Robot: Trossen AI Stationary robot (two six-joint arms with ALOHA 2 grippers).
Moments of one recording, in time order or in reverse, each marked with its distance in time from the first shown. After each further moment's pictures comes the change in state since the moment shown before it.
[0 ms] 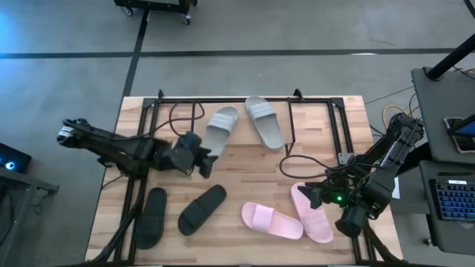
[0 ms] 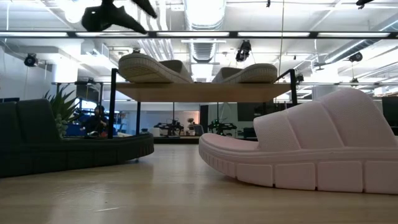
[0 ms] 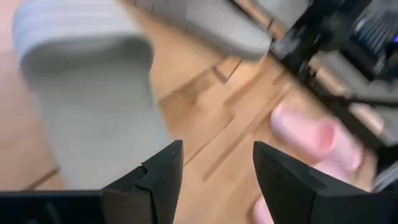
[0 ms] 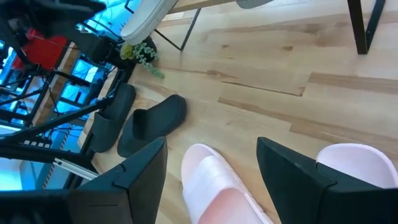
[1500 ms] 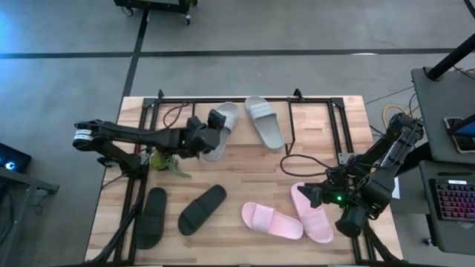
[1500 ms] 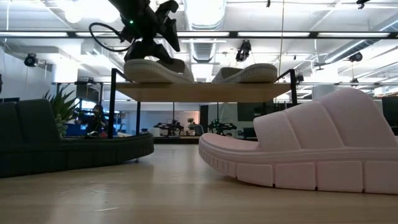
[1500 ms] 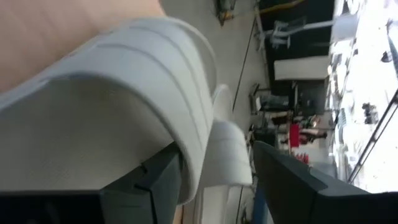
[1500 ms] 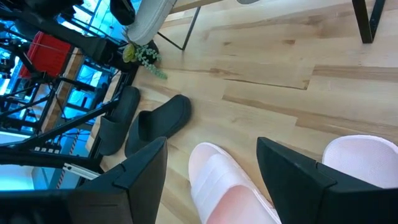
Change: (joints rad) left arm 0.267 0.229 -0.001 0.317 -0.305 -1.040; right arm 0.000 0.000 0.000 0.014 0.000 0.048
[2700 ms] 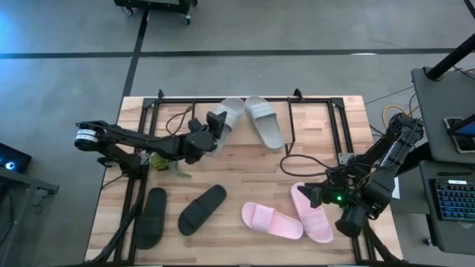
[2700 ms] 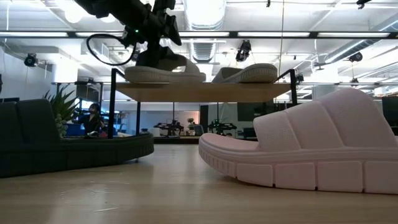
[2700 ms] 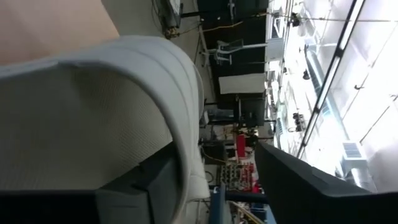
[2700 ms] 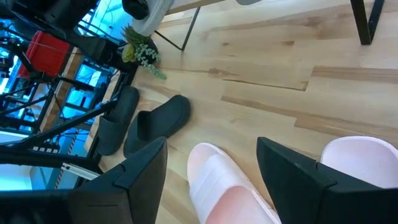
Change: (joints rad) left arm -0.016 0.019 -0.181 0.581 -0.174 0.254; right arm 0.000 0.001 0.000 -0.005 0.000 0.002
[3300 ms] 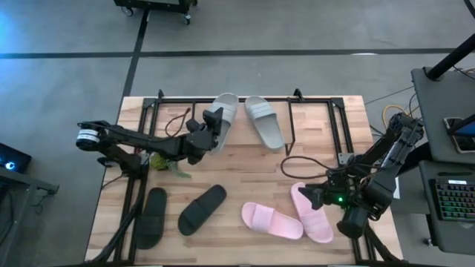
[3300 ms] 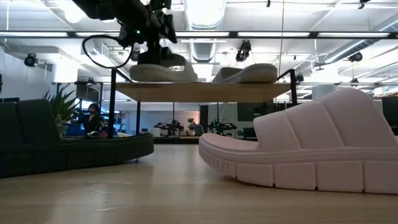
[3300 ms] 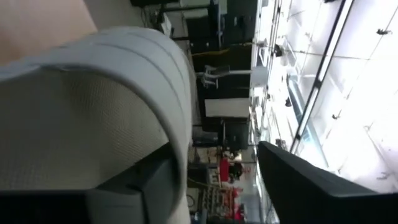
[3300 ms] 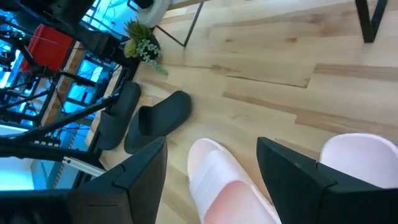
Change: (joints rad) left arm 0.002 0.020 -0.014 0.107 -0.104 0.001; right arm 0.013 0.000 0.000 -0.001 0.000 -0.012
